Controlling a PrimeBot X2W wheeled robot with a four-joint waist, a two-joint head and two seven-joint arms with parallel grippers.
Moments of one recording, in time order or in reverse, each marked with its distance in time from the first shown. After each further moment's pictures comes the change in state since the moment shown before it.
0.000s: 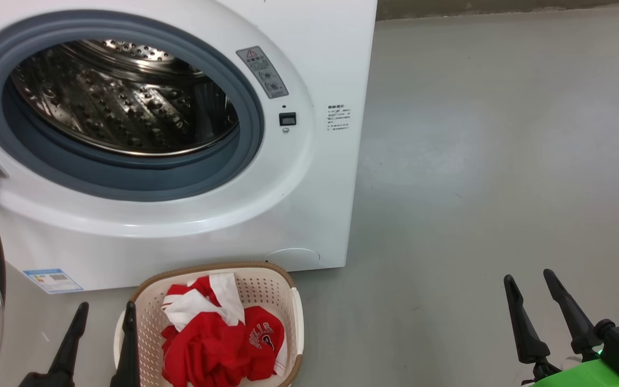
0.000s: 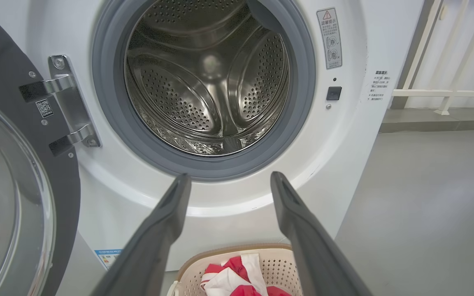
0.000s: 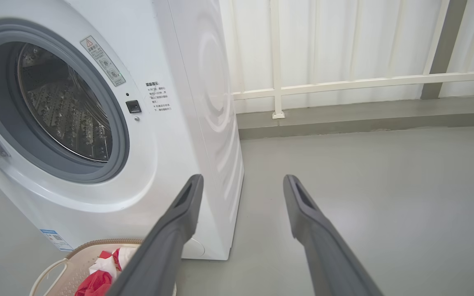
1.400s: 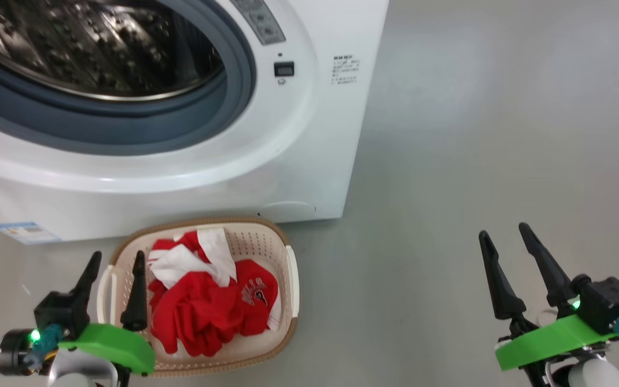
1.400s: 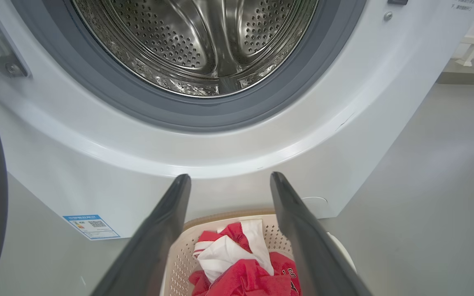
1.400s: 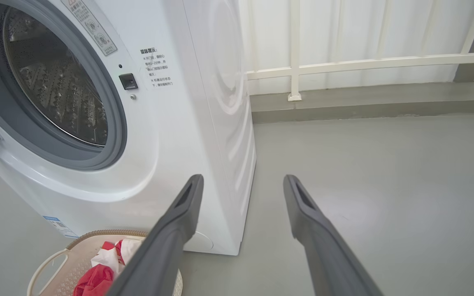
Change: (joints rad) left arm -0.339 0.033 -0.058 0.402 -0.014 0.000 0.000; right arm -0.167 0.018 0.053 0.049 -0.015 0.000 0.000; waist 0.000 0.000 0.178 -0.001
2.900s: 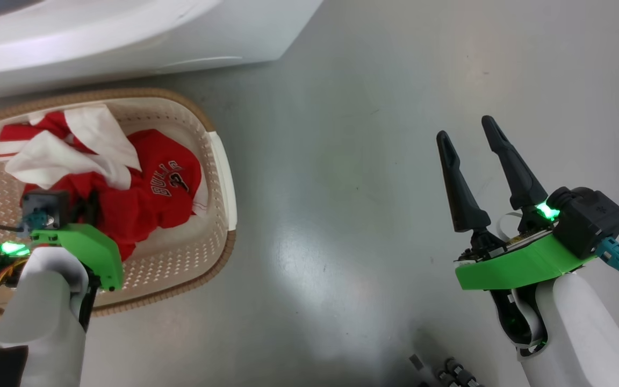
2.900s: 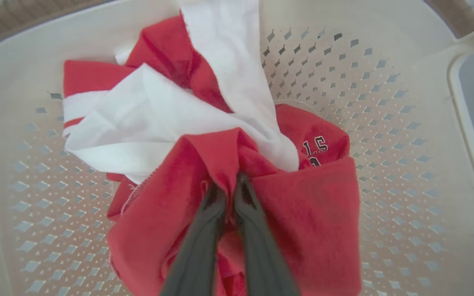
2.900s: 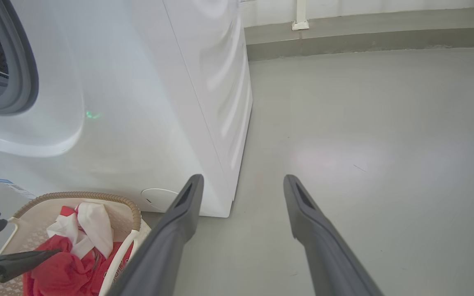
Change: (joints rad) left arm -0.544 0.083 -0.086 0.700 0.082 0.001 0.000; right arm -0.266 0.048 0.094 -0.059 -0.003 0.000 0.000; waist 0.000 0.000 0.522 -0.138
